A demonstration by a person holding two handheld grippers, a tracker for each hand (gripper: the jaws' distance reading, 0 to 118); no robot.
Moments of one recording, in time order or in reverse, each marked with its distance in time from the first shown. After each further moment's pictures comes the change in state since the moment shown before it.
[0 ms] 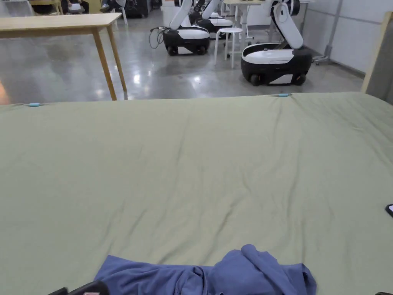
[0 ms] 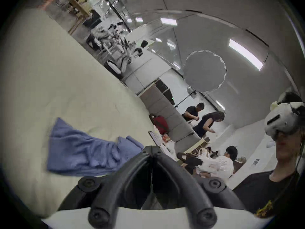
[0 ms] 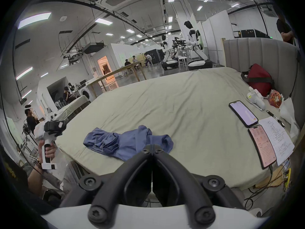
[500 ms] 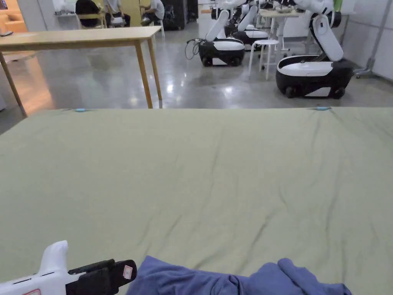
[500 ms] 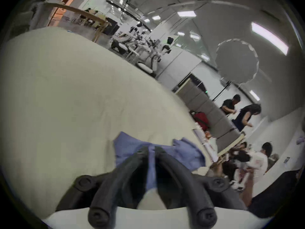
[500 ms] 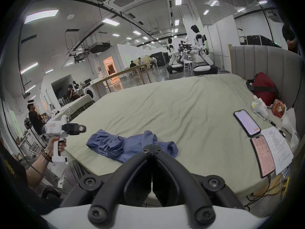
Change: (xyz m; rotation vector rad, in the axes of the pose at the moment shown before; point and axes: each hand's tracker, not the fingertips) left arm -0.089 0.045 -0.027 -0.099 0.388 -0.097; right arm -0.015 0.013 0.008 0.045 0.017 0.064
